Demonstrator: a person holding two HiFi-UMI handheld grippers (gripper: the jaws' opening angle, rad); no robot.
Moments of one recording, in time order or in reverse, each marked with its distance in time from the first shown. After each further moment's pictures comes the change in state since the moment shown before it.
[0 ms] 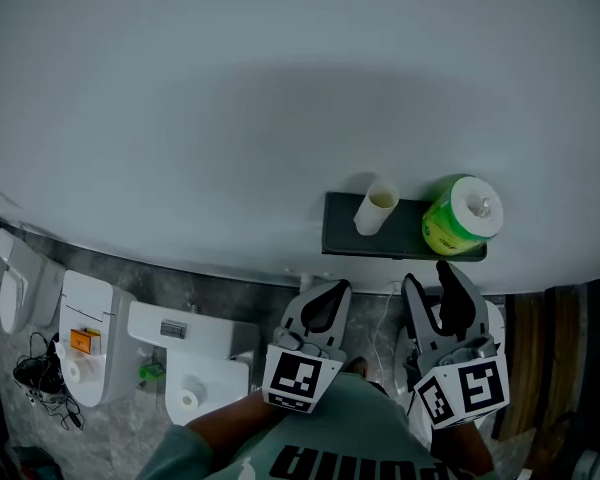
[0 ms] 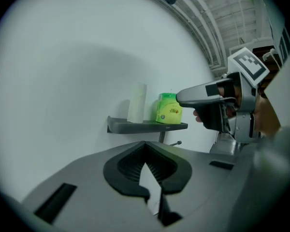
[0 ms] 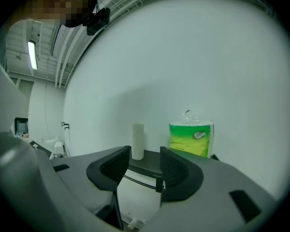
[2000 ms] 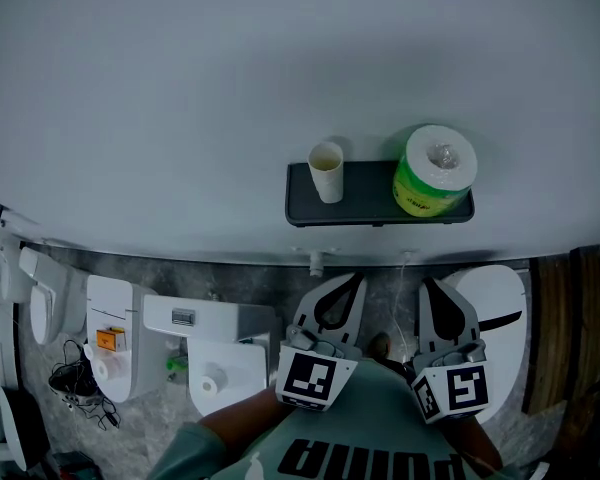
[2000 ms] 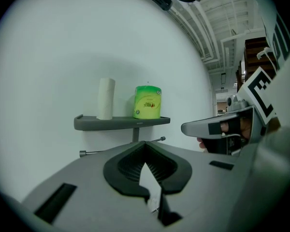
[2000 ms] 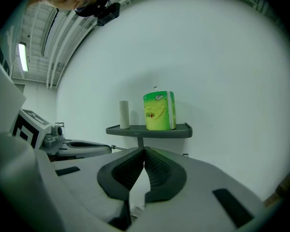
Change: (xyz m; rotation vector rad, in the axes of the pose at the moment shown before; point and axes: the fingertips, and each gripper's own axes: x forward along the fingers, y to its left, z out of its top) left arm 0.013 -0.071 -0.007 0.094 0.008 -0.028; right arm -0.061 -0.043 -0.084 0.070 0.043 -0.074
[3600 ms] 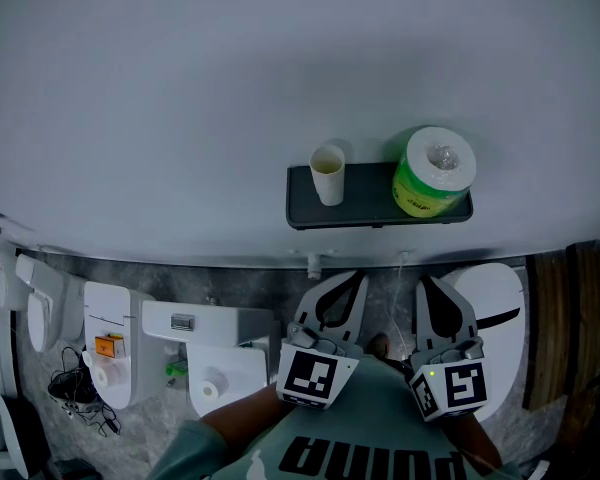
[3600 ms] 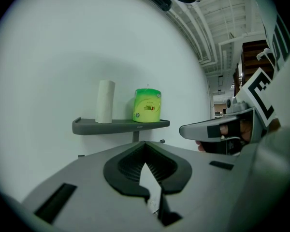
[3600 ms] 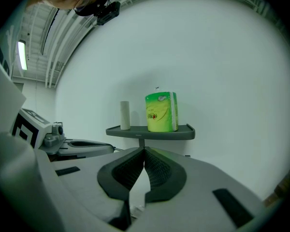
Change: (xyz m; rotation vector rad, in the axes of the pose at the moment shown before) left arm 0.005 0.001 0.005 0.001 -0.018 -0.033; right arm 0.005 0.003 0.002 -0.002 0.000 -0.015
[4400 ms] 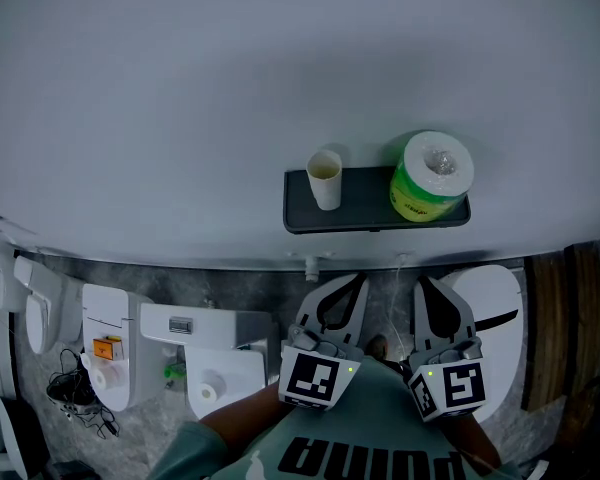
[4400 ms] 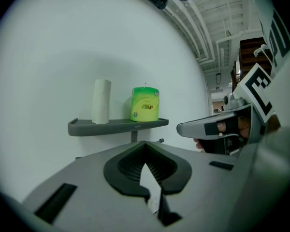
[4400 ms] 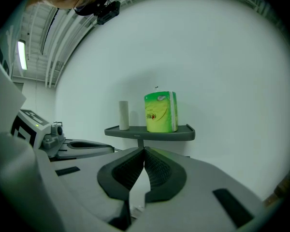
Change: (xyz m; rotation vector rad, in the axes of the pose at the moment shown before) left arm 0.002 -0.003 0.000 0.037 0.018 -0.015; right arm 0.003 0.000 0.003 -0.004 0.001 -0.002
